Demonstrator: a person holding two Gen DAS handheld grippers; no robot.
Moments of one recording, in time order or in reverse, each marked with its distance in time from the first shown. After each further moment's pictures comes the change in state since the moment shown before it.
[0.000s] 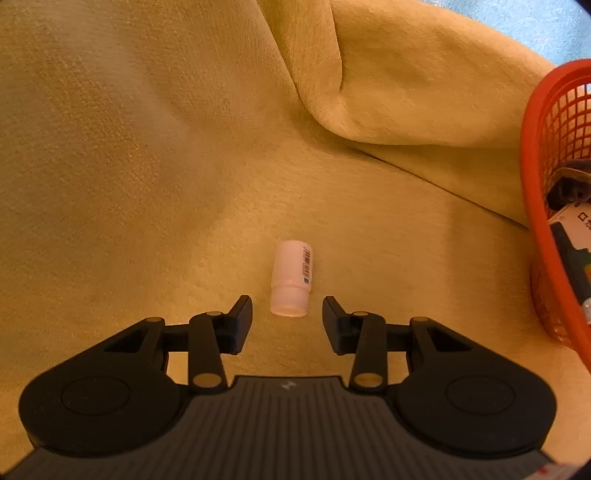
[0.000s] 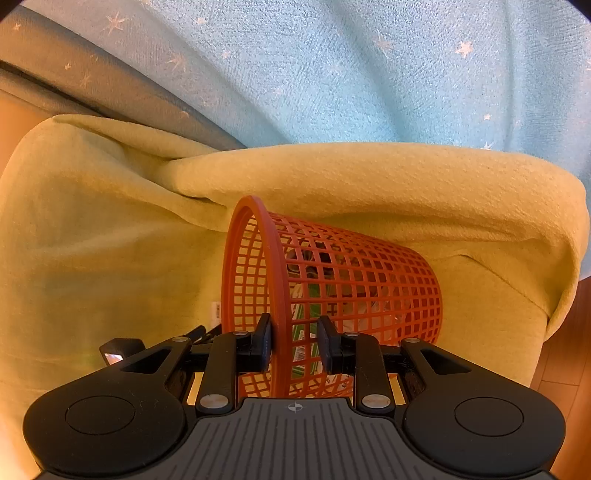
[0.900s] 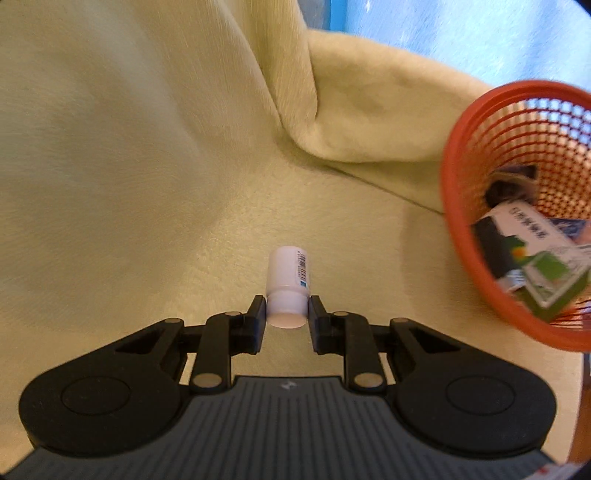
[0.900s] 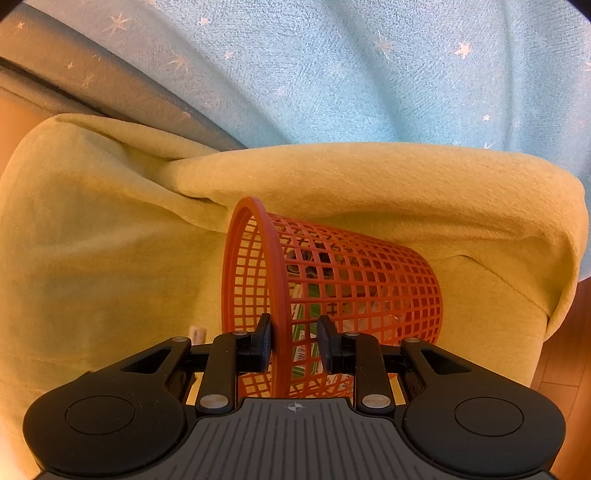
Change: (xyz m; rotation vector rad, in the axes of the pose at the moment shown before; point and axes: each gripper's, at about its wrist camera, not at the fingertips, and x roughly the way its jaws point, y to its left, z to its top) left arm -0.073 0.004 -0.024 -0.010 -0.074 -0.066; right arm -0.002 0.001 -0.003 -0.004 -0.011 -0.002
